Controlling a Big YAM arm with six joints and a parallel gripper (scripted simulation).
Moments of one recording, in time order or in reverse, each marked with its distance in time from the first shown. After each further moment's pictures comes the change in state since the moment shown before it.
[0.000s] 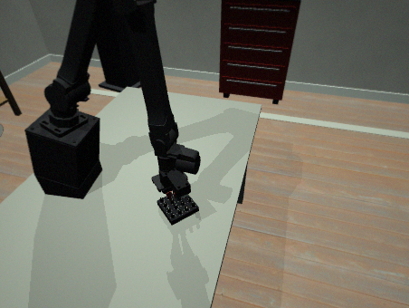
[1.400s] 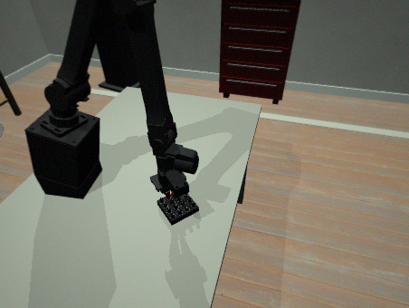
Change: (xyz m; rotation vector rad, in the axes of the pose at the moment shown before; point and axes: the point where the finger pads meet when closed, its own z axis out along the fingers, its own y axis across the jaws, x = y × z) arm 0.004 -0.004 0.000 0.002 0.003 0.000
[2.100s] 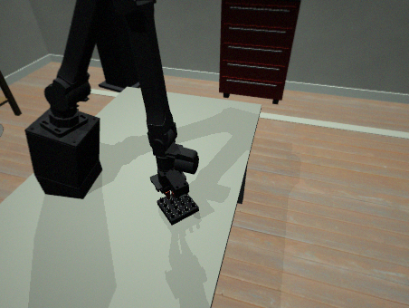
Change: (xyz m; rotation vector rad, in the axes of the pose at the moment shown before) arm 0.000 0.000 0.000 0.000 0.000 0.000
